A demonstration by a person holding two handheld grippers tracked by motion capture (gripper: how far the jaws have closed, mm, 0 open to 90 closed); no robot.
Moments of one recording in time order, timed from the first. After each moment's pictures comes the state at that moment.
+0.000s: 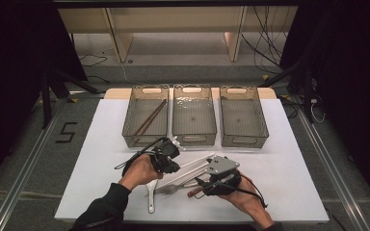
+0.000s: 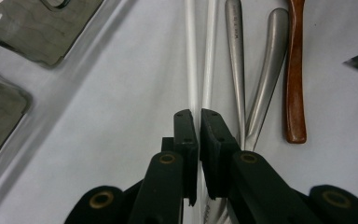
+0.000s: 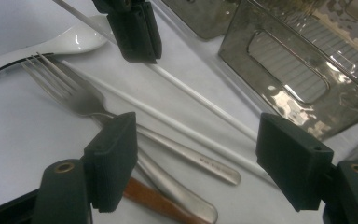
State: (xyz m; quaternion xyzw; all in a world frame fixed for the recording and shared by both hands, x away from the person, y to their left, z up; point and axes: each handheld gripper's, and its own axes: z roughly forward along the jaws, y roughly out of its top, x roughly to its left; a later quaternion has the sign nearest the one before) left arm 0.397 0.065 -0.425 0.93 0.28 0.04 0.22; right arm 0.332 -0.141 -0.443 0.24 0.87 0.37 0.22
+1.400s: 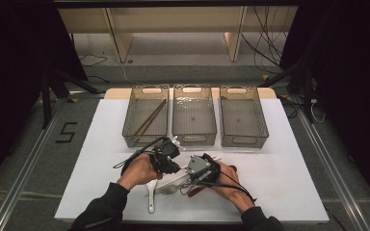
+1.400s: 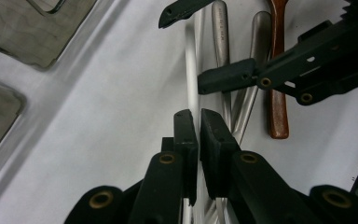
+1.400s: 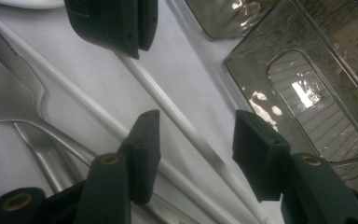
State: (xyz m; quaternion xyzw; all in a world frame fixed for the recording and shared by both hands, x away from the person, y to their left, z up) left arm 0.395 0.066 -0.417 0.94 0.27 0.03 0.22; right arm 0.366 -0.097 -0.478 0.14 0.89 0.31 0.30
